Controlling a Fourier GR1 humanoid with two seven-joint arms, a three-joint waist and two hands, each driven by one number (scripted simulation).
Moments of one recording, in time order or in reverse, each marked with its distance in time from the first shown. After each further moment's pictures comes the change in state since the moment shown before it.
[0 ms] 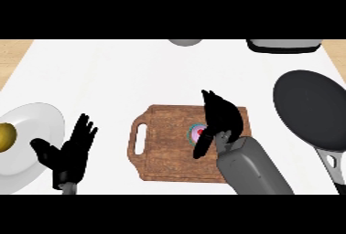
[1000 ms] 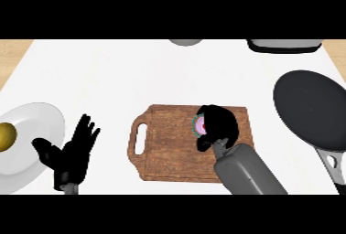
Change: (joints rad) left arm 0.014 -0.041 0.020 -0.040 -0.052 -0.005 0.053; right arm 0.057 -0.008 0.046 0.114 0.099 -0.120 -0.127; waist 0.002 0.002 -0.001
